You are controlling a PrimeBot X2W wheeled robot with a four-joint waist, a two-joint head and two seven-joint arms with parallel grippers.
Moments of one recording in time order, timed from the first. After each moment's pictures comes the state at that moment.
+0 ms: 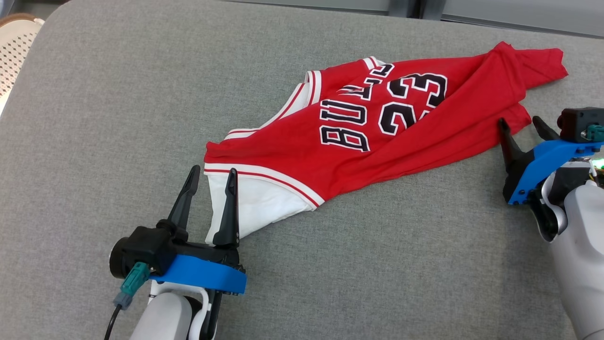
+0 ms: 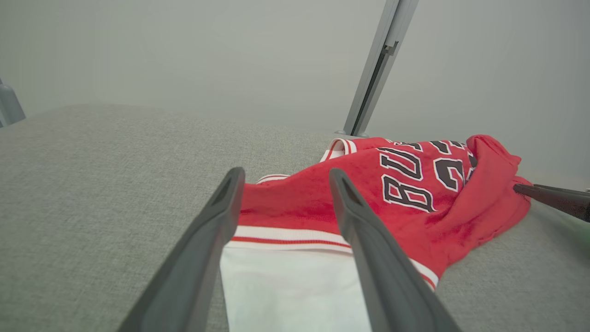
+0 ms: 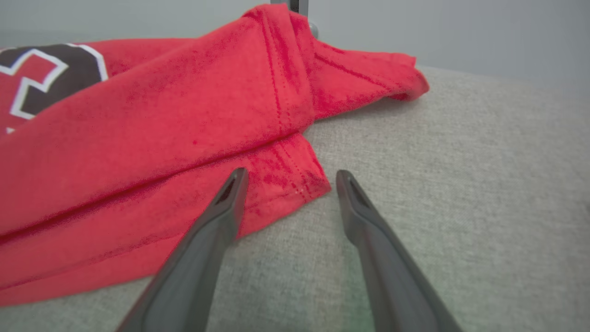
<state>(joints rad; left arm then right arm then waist) -0.21 0.08 -0.27 0.21 -0.32 -0.08 -0.26 -0.72 -0.26 -0.01 0.84 0.16 0.13 0.00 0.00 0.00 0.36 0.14</state>
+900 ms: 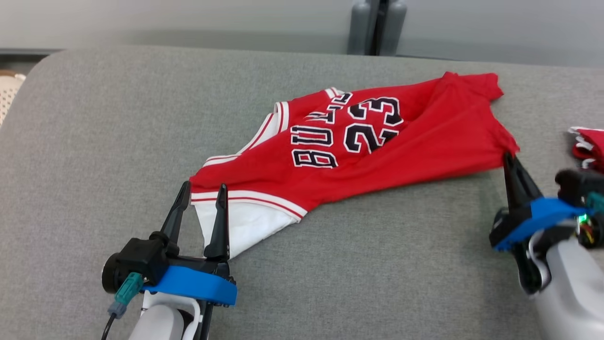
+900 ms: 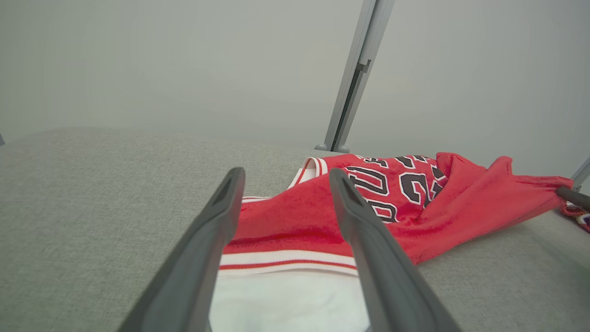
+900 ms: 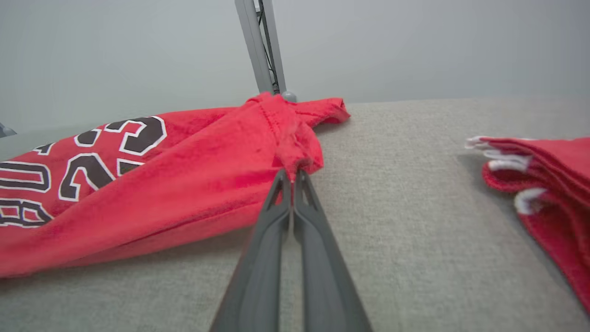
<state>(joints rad) -0.18 0.10 -0.25 0.23 -0.32 -0.08 -0.26 -0.55 -0.22 0.02 0.77 0.32 0.13 -0.23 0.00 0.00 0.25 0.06</state>
